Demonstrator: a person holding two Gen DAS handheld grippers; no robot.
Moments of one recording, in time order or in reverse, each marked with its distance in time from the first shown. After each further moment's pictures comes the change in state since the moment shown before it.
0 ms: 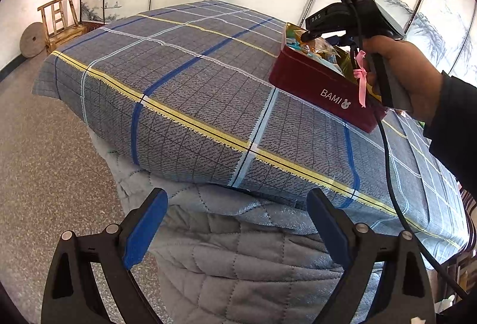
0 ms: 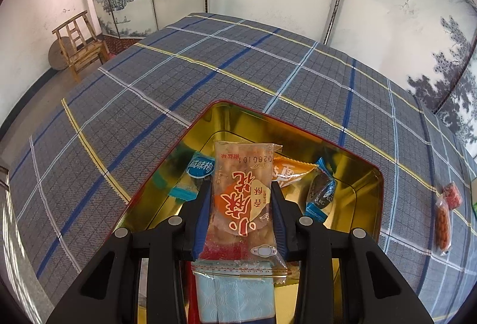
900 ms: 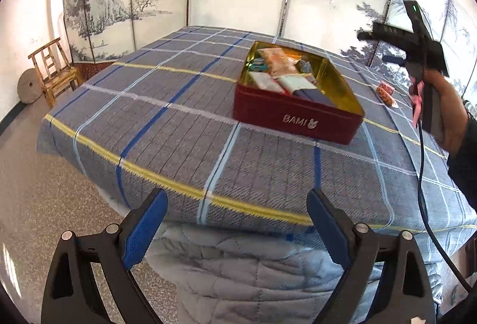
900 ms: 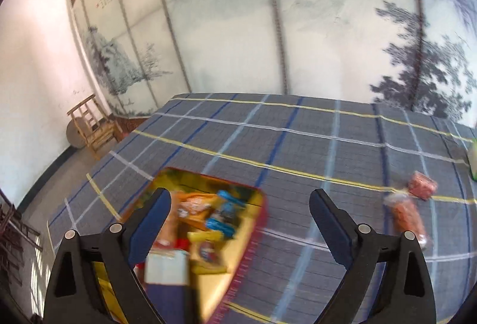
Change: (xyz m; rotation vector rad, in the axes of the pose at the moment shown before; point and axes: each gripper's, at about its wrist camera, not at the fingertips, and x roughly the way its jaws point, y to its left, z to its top) left arm -0.017 -0.064 0.031 0.192 -0.071 0.048; right arm -0.100 -0.195 -0.070 0.291 -0.317 0.080
